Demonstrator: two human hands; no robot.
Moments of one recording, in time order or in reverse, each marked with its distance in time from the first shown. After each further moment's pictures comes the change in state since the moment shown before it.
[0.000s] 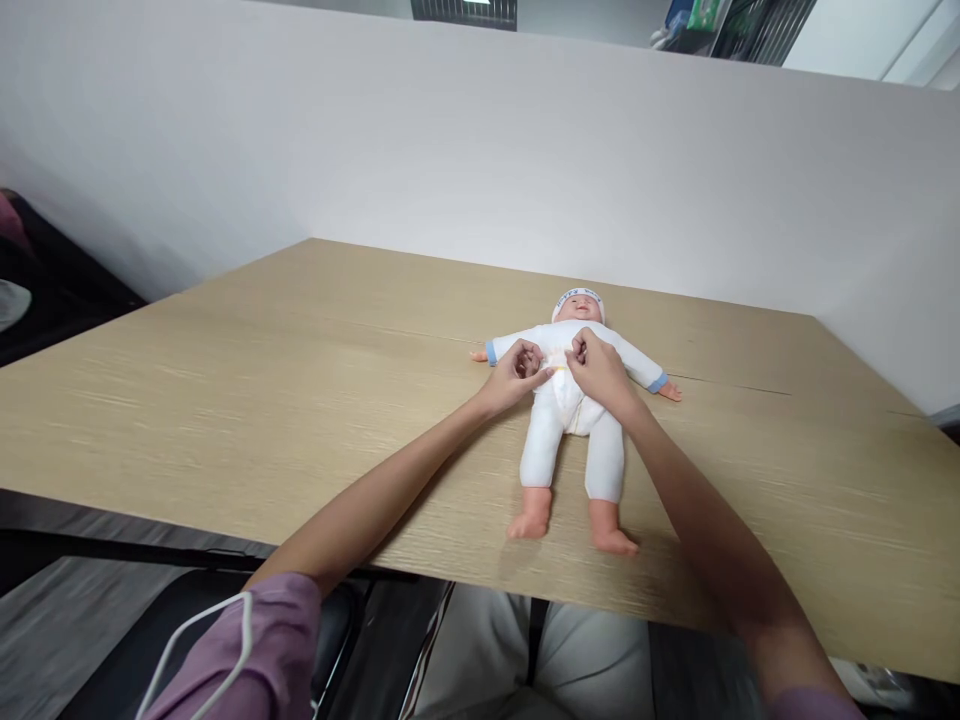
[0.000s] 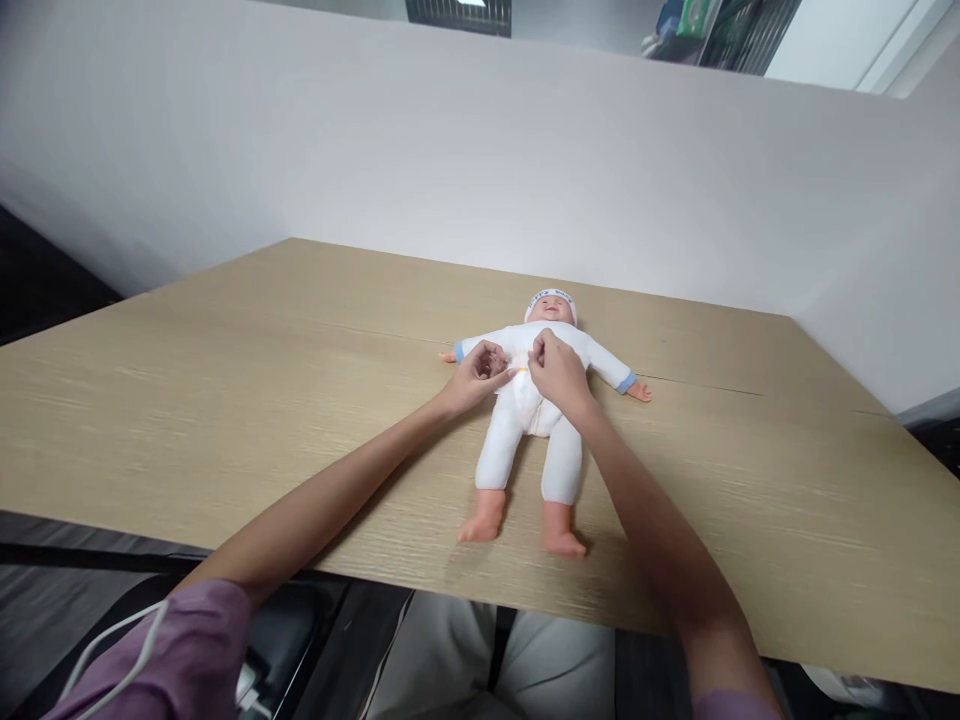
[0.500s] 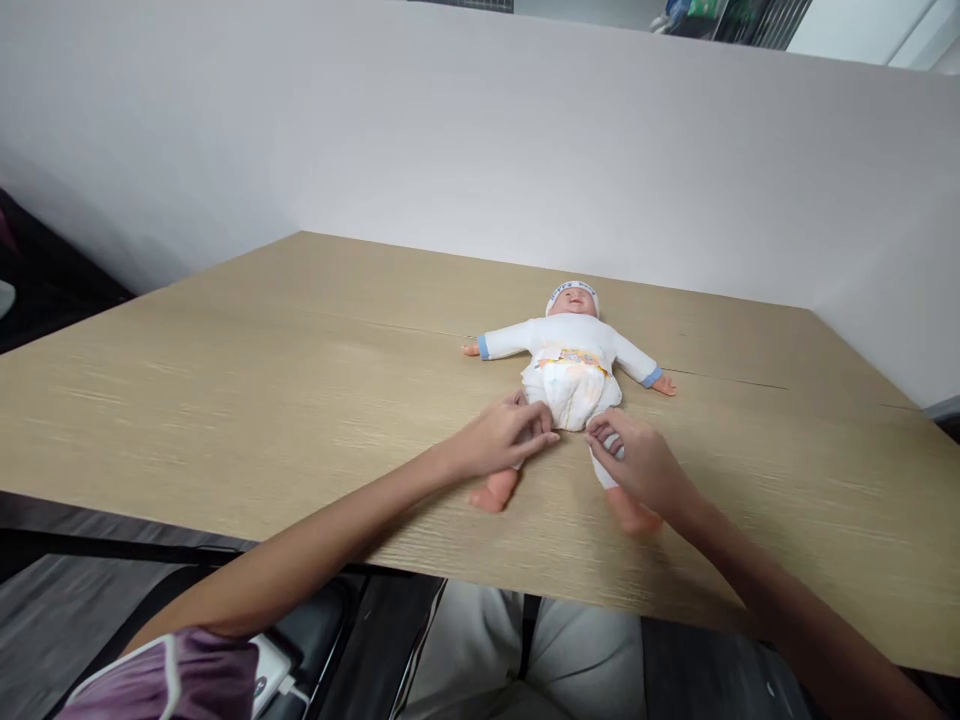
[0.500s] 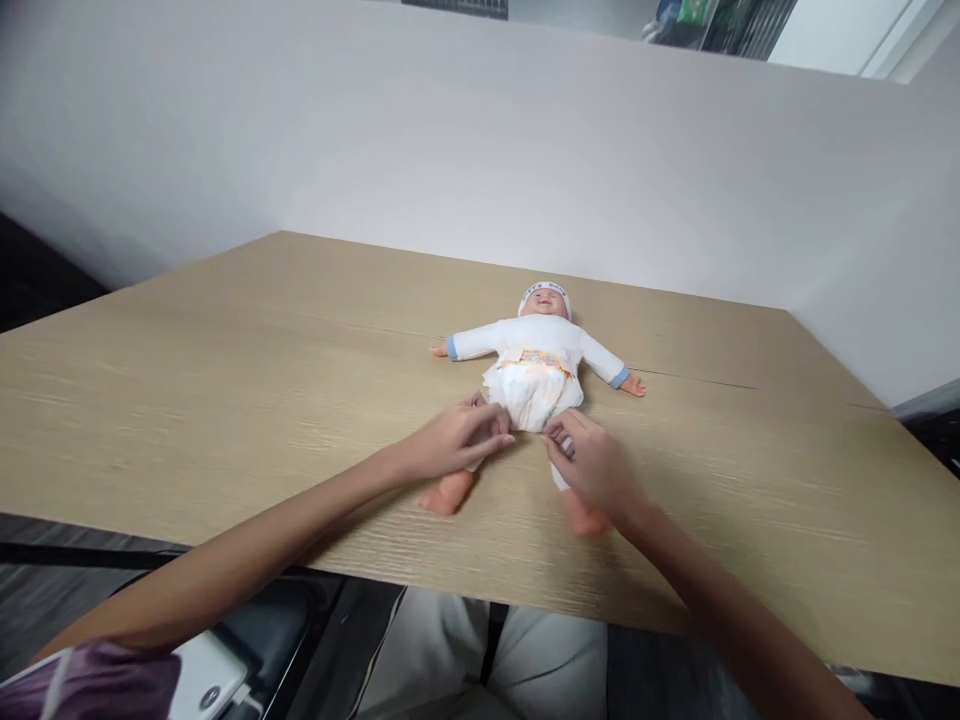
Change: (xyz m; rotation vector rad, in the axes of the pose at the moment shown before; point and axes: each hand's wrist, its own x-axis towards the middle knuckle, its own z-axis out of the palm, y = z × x) left_hand -0.074 0.058 0.011 0.622 -0.452 0.125; right_hand -0.135 0.033 -0.036 0.013 -0.165 -0.163
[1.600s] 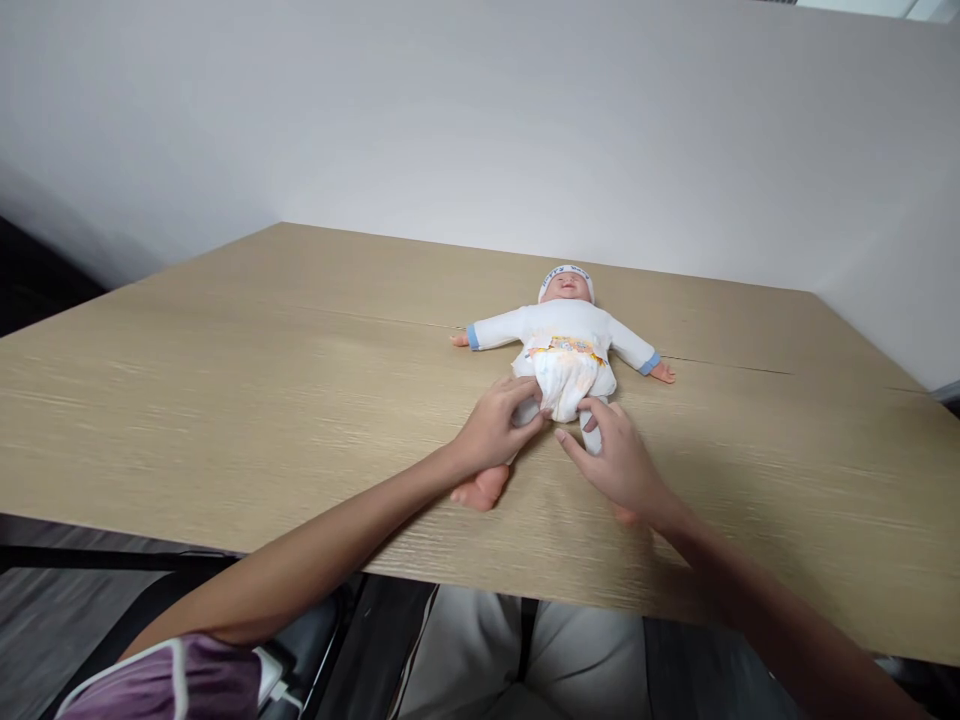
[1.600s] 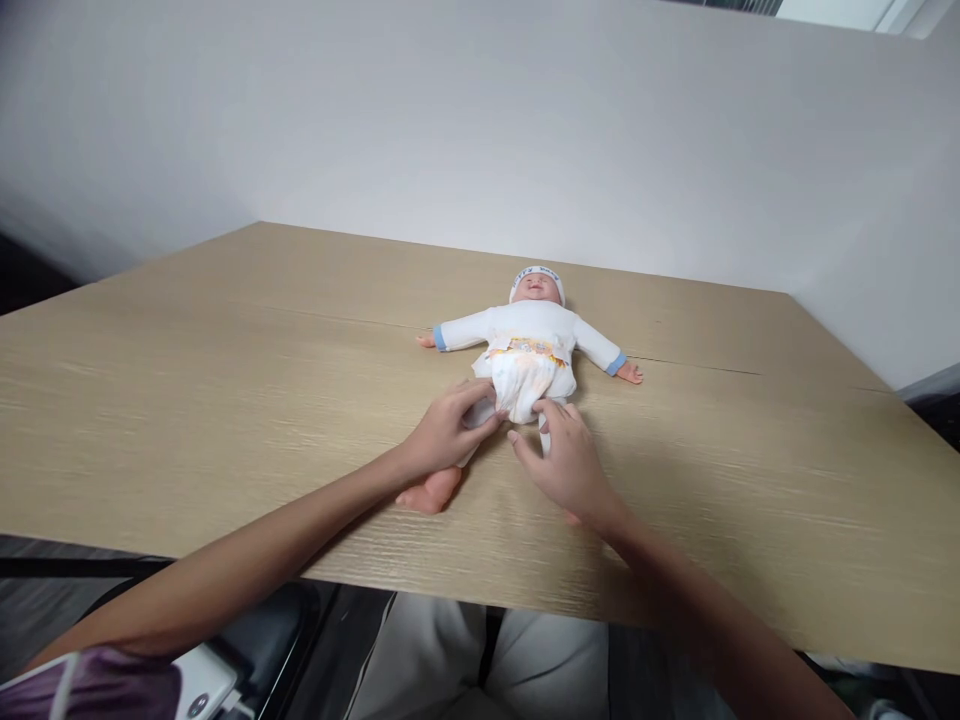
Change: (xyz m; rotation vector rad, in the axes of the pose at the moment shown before) left_hand 0.009 -0.005 0.020 -0.020 0.260 -0.072; right_hand 0.003 -0.012 0.033 0.002 0.145 0.133
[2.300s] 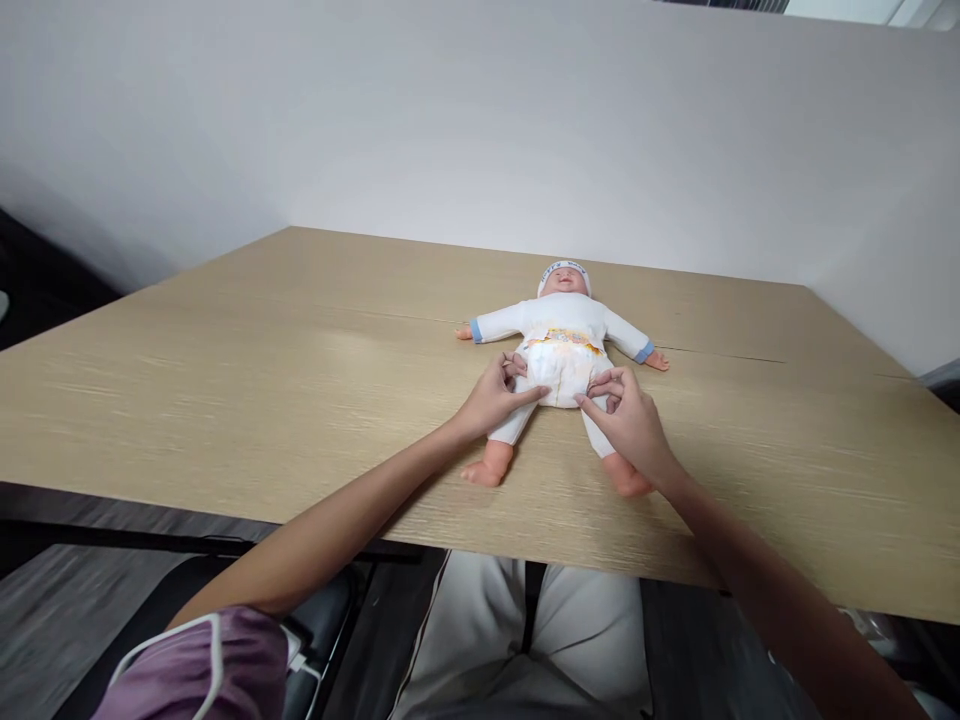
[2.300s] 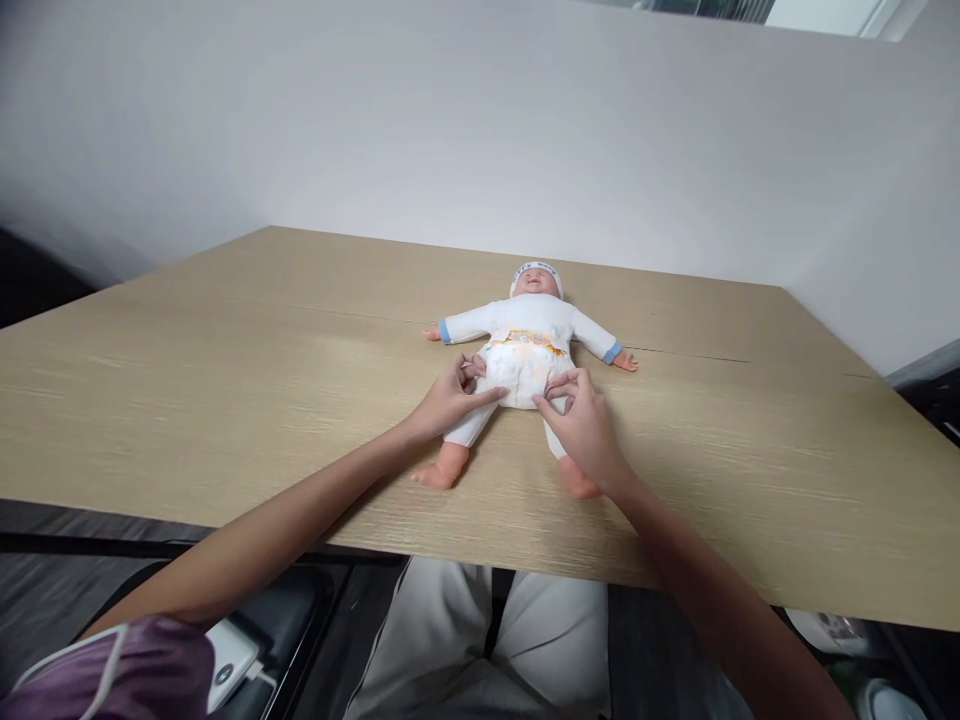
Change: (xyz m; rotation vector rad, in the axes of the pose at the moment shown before) left_hand 0.008 -0.023 0.012 -0.536 0.168 -0.361; right_hand 0.014 0.013 -0.014 0.236 0.127 0.193
